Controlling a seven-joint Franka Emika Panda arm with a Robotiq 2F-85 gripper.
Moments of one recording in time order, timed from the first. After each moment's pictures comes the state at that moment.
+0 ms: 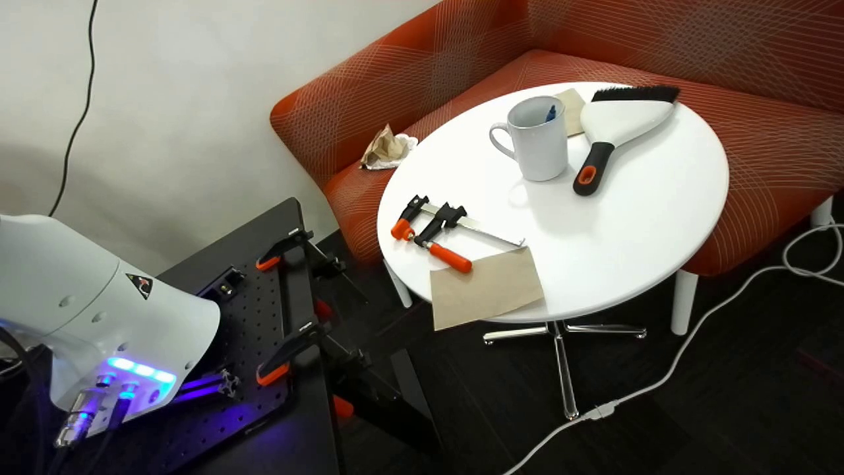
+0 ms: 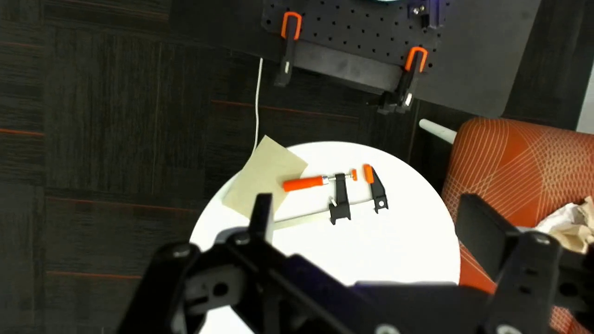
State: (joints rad) arm 0.02 -0.62 -0.19 -2.29 -0.08 1.52 -0.37
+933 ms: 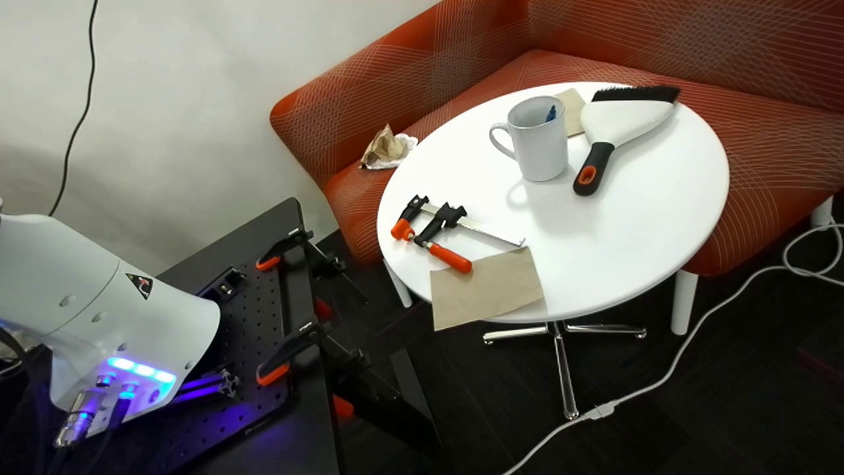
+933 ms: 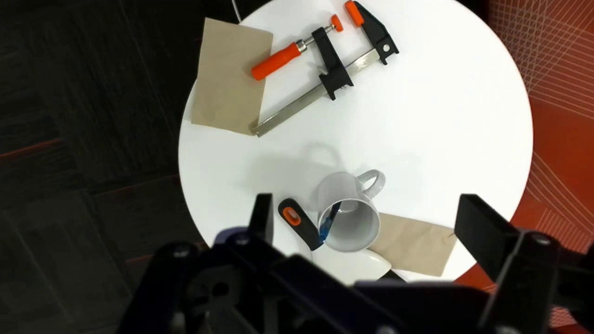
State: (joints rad) arm 0.03 -0.22 0.04 -2.28 0.01 2.06 0.20
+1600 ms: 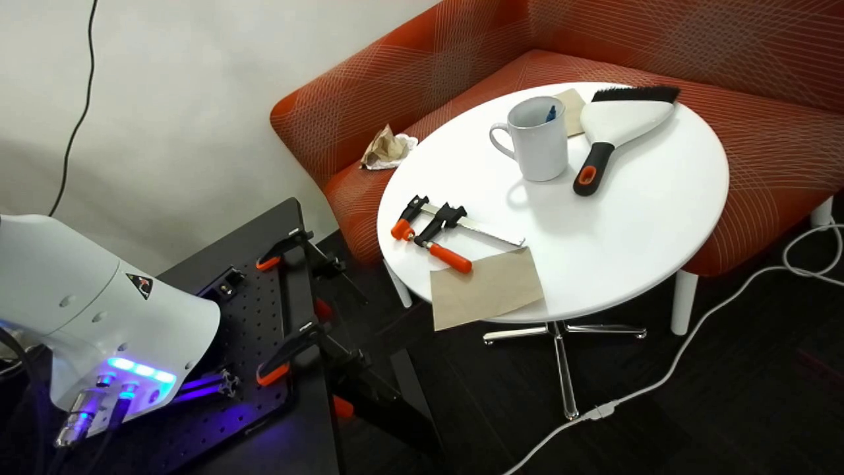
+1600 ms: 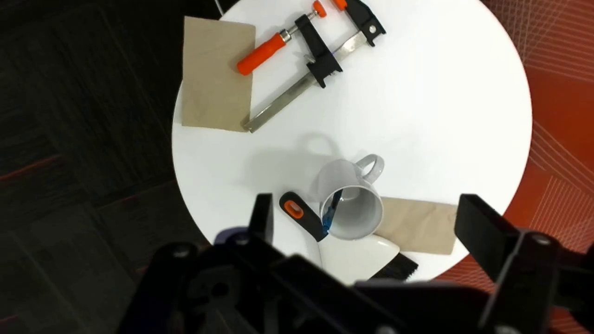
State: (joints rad) arm 0.02 -0.20 0.04 -2.28 0.03 2.11 0.28
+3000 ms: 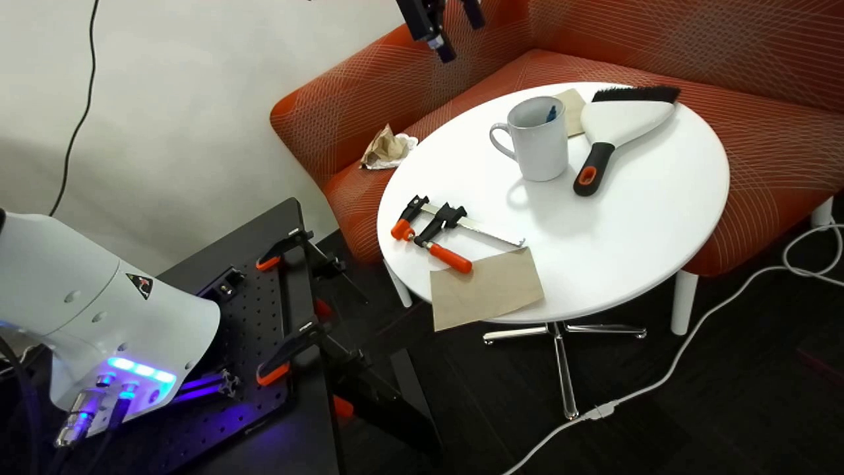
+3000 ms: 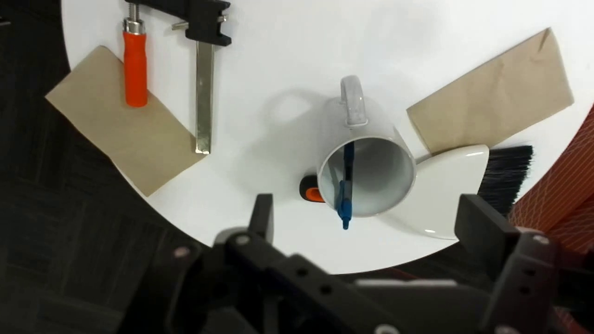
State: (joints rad) arm 0.12 0.26 0.07 -2.15 -0.30 2.49 1.39
